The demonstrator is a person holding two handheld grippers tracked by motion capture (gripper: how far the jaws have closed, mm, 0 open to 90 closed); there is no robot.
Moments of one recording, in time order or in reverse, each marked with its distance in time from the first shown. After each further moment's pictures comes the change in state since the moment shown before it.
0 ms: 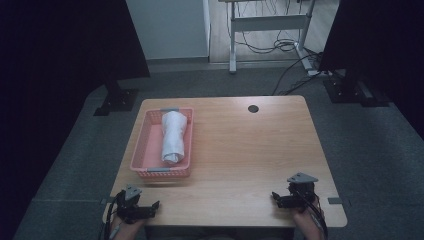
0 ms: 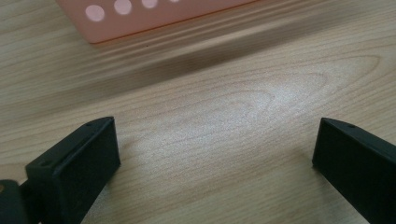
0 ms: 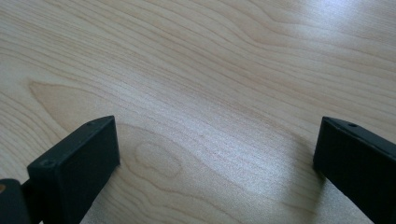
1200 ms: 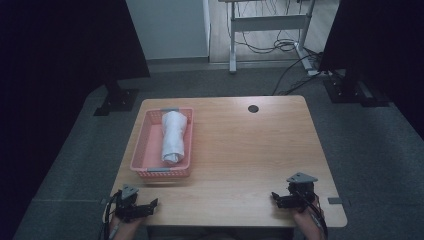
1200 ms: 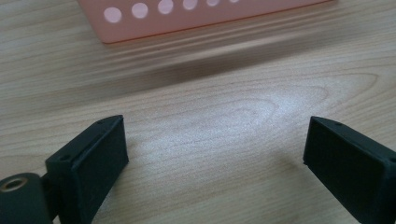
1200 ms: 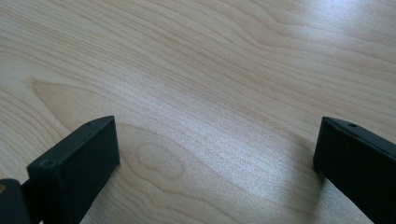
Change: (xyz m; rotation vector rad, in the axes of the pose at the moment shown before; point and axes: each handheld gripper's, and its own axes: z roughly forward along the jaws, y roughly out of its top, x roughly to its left) left arm 0.004 0.000 -0.004 -0.022 0.000 -0.064; right arm 0.000 0.001 0.001 0.001 0.010 -0.008
